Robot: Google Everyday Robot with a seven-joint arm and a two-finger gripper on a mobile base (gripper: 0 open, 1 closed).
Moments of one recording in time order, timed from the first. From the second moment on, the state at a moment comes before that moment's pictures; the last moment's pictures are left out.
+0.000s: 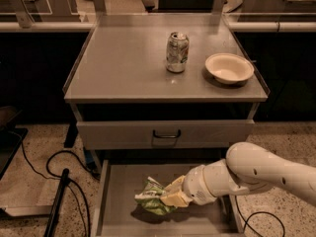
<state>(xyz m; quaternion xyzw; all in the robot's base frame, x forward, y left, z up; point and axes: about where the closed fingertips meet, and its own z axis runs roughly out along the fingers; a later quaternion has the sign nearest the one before) 0.398 -0.032 0.608 -0.49 0.77 0.34 0.23</state>
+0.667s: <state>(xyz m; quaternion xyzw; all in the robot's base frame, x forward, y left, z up) 0.419 -0.040 0.563 -0.47 0.77 0.34 0.26</state>
